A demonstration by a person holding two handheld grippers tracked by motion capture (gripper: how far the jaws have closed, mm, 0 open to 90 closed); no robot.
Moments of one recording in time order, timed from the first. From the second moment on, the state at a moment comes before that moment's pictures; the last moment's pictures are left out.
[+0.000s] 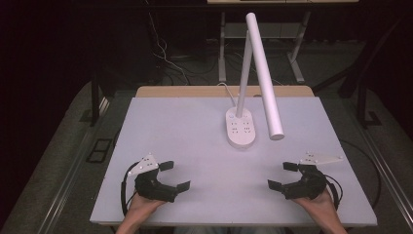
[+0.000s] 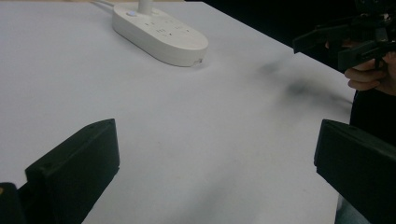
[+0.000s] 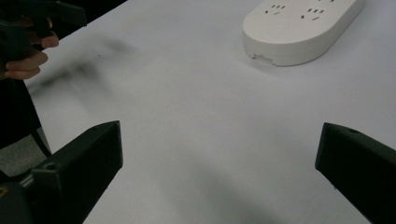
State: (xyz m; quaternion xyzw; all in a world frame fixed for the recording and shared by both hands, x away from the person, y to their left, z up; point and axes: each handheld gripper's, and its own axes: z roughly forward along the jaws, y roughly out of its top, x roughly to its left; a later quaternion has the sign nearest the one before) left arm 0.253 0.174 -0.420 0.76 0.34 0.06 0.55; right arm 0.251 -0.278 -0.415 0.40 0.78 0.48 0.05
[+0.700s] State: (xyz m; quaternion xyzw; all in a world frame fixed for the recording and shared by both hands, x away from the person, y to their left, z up) left arm 0.250 0.171 -0.419 0.77 0.33 0.06 0.54; right arm 0.250 -0.273 -0.415 0.40 0.79 0.47 0.04
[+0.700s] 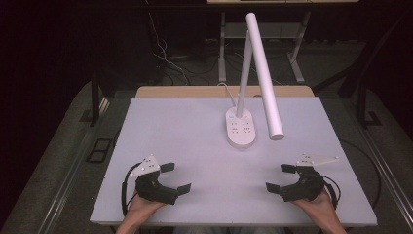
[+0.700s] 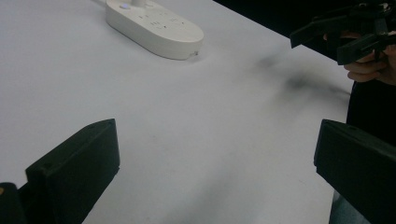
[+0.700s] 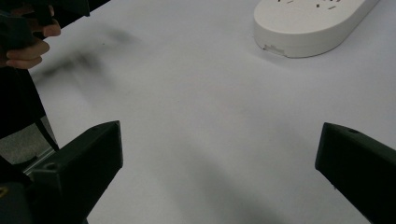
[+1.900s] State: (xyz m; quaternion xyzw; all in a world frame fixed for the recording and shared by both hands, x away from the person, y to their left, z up) left arm 0.278 0.158 -0.391 0.80 0.31 0.05 0.51; right arm 0.250 -0.279 -0.414 0.40 0.79 0.47 0.05
